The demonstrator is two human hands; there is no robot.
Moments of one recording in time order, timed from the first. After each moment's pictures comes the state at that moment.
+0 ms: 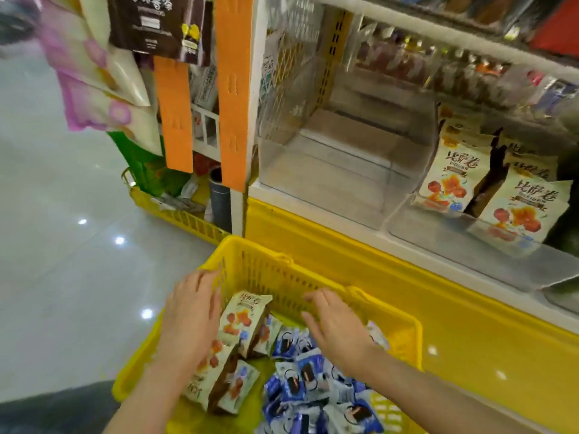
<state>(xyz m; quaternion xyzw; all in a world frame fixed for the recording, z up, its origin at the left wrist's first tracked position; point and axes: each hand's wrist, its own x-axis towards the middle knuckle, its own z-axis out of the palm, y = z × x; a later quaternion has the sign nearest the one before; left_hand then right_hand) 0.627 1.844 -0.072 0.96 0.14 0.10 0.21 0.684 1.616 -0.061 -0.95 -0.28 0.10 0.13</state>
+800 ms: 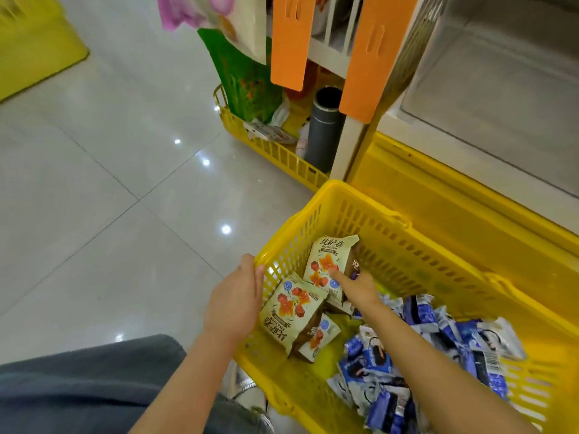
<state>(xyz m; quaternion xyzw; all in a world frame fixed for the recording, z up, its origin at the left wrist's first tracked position) 0.584 1.908 -0.151 0.93 0.27 -0.02 0.24 0.713 1.735 -0.235 -0.82 0.12 0.33 0.46</state>
